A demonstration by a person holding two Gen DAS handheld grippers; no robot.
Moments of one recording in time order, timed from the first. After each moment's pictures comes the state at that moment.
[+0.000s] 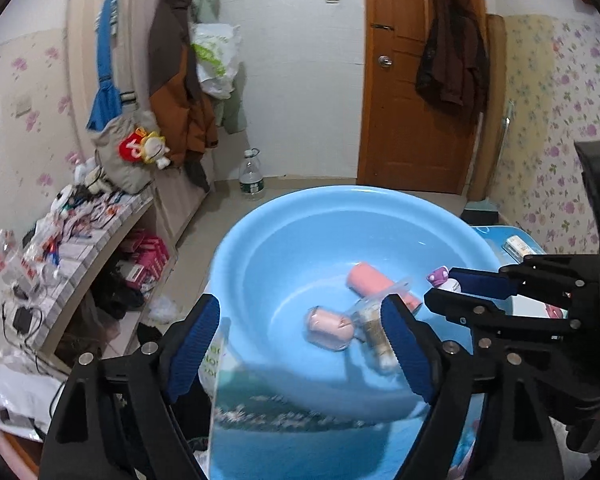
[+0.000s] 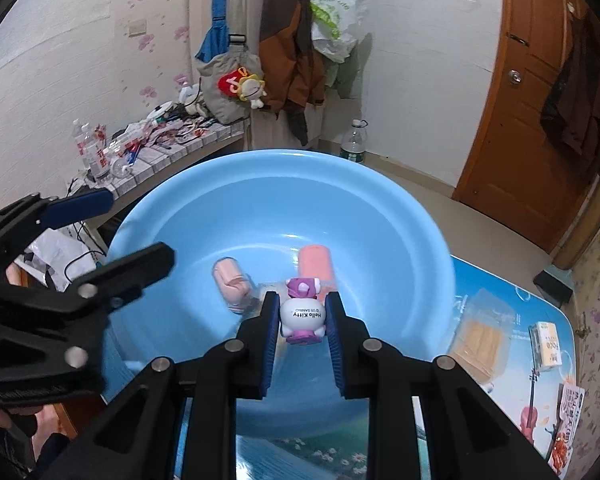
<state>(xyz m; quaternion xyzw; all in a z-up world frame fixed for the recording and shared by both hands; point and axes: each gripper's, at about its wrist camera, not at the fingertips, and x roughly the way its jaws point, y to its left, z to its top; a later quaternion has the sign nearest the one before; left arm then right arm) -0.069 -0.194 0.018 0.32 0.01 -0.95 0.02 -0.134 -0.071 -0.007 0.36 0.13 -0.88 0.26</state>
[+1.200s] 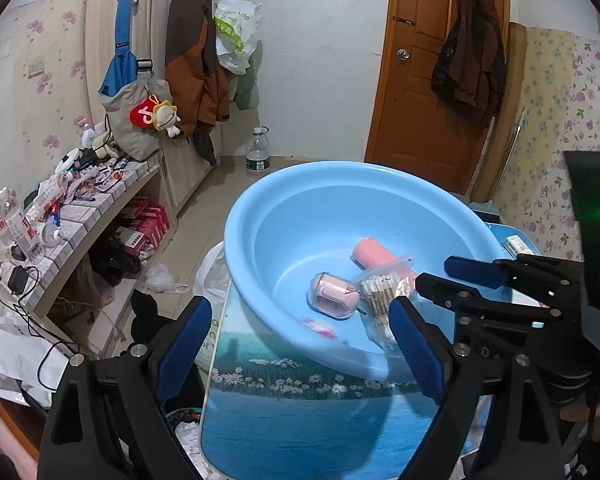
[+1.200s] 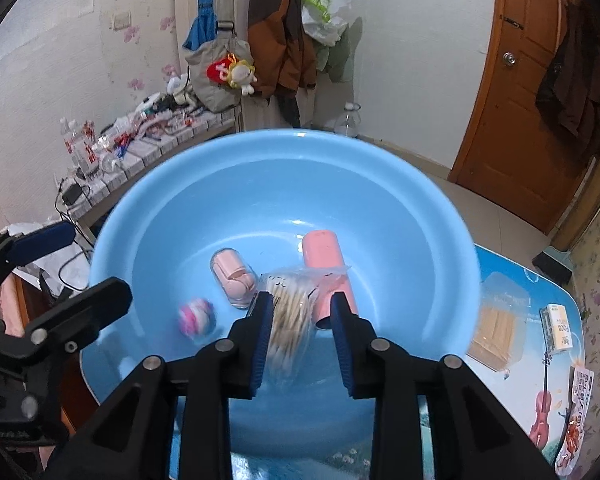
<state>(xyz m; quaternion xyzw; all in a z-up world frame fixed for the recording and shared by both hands) -0.053 -0.198 0.009 0.35 0.04 -0.94 0.02 -0.133 -0.071 -0.010 0.38 0.11 -0.88 0.24</state>
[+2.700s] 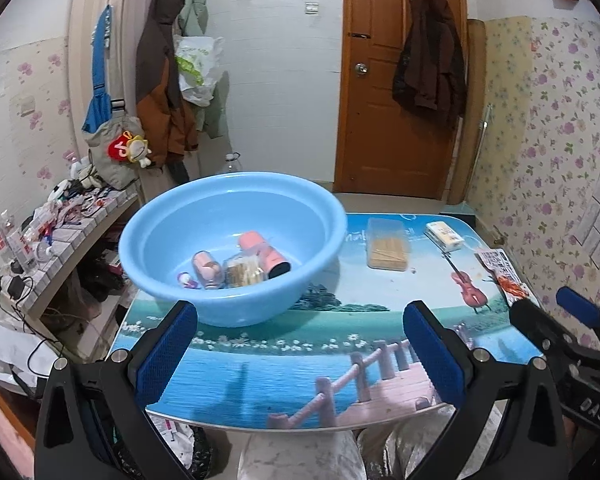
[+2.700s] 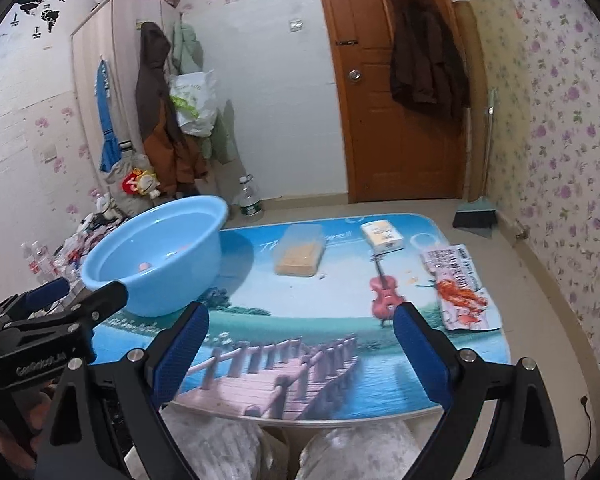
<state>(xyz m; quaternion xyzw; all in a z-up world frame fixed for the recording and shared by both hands) 0.016 -0.047 0.025 0.30 0.01 -0.95 0.01 0.035 0.168 0.035 0.28 -0.05 -0.96 0.07</state>
